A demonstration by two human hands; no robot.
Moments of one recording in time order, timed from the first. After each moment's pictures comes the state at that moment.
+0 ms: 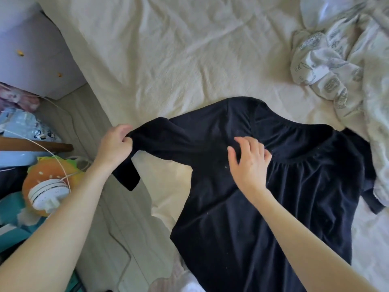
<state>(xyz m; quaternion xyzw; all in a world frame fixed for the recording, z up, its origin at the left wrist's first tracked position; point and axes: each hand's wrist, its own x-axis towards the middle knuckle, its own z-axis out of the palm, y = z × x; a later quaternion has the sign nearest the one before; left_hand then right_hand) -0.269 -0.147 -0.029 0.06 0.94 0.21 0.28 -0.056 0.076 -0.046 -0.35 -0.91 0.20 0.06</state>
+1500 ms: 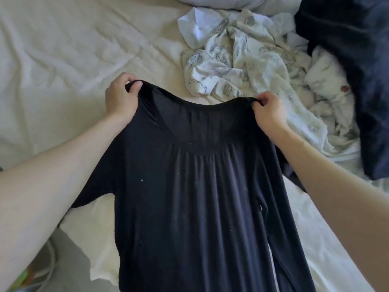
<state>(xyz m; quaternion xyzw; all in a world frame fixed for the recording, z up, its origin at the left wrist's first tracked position) -0.258 0.154 -0.025 0.26 0.88 0.37 0.13 -0.004 0.332 -0.010 -0.57 -0.75 0.32 0.11</state>
